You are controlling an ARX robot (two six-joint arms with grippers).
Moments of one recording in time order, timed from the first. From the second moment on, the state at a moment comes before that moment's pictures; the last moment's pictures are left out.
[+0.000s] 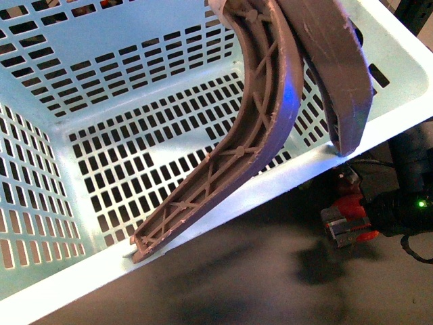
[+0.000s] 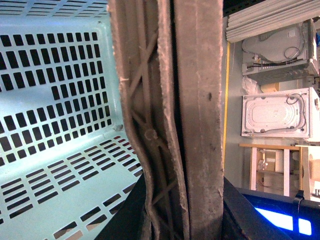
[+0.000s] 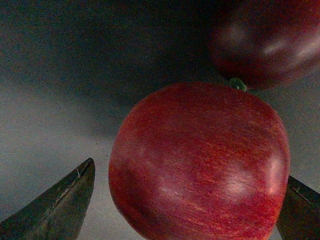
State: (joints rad) left arm -0.48 1.38 1.09 -0.27 0.24 -0.90; right arm 0.09 2.41 0.91 0.40 0.02 -0.23
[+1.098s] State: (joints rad) left arm -0.48 1.38 1.09 -0.27 0.23 -0.90; right arm -0.10 1.94 0.63 0.45 -0.11 -0.32
